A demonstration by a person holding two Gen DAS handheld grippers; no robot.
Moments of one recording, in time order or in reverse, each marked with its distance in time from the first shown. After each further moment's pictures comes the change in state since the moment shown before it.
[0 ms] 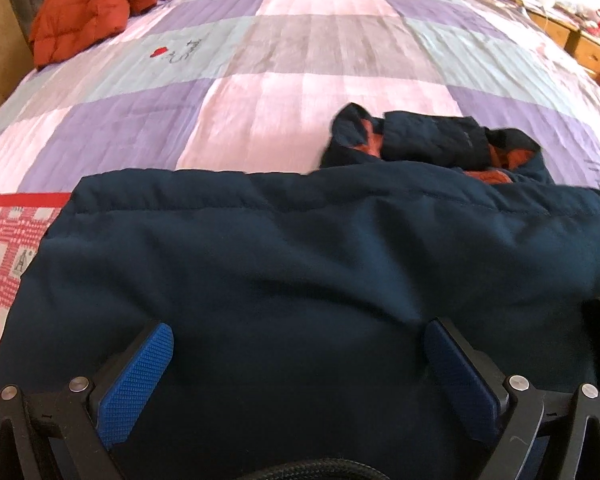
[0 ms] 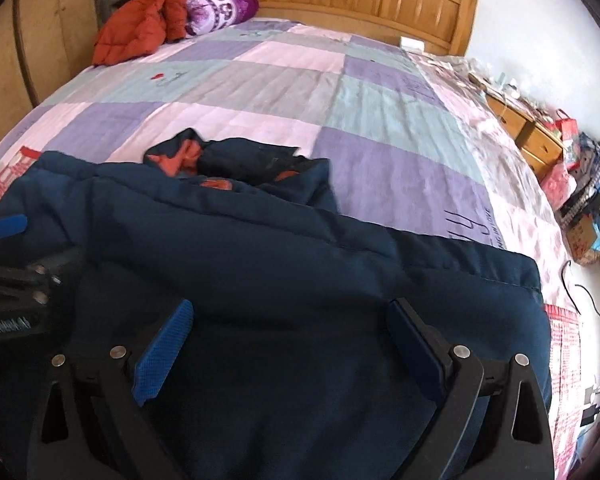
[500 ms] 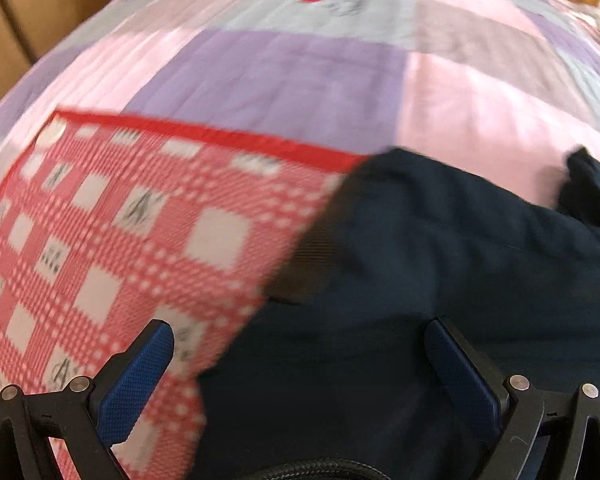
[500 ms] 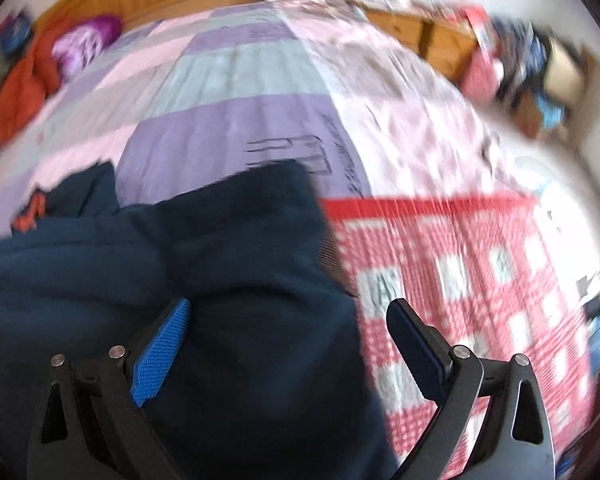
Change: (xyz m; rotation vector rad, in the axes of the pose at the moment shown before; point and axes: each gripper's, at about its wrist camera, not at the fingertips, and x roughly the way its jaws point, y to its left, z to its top) left arm 0.028 0.161 -0.005 -0.238 0.101 0.138; right arm -0.009 -0.185 -0.050 0.414 0.108 -0.108
